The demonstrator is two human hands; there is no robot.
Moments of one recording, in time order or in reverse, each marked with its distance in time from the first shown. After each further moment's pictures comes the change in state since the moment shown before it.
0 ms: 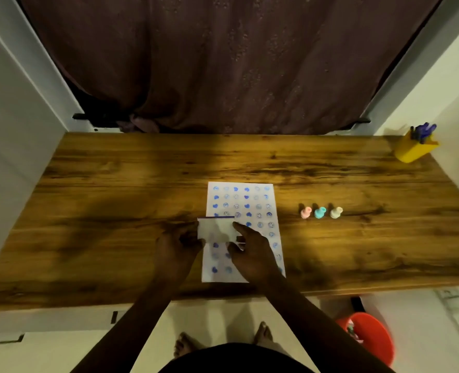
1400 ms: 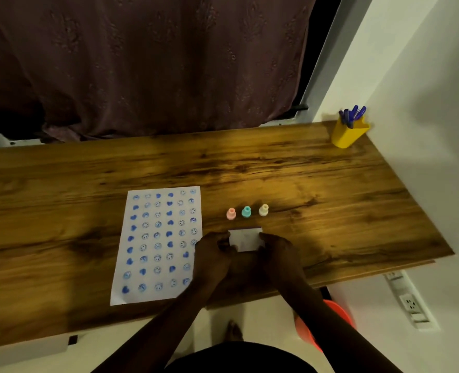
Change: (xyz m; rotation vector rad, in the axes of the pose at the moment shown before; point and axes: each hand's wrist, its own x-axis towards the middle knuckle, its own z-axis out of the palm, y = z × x) left_hand -0.014 0.060 0.270 0.385 -0.095 0.261; right_hand 0.014 0.195 -0.172 -0.265 0.142 0.042
